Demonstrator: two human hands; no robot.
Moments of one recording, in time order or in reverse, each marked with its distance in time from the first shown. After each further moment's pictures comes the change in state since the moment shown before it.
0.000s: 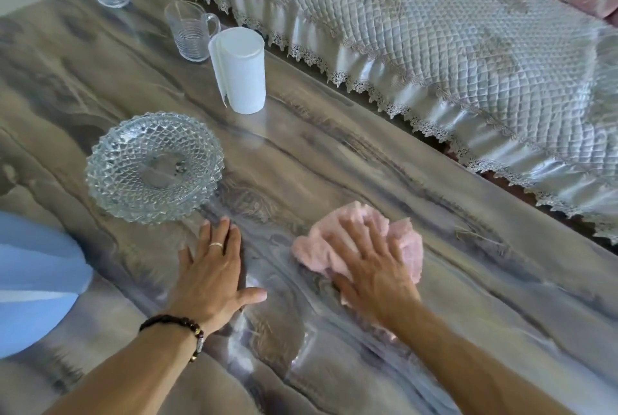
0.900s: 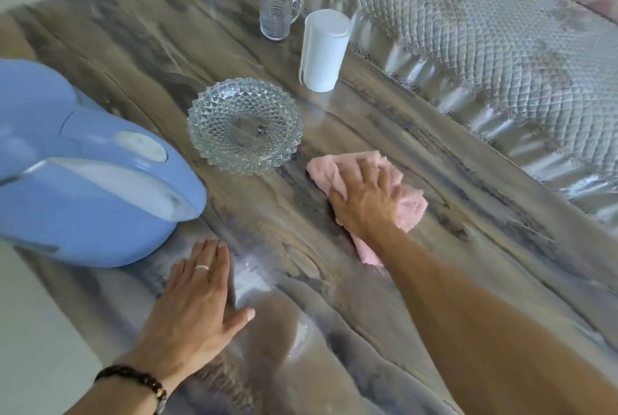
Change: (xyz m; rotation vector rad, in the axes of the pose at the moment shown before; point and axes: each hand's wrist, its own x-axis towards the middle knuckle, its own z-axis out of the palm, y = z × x) left_hand -0.107 -0.105 0.058 0.009 0.227 0.060; right_hand 0.084 -0.111 -0.010 0.073 0.054 0.258
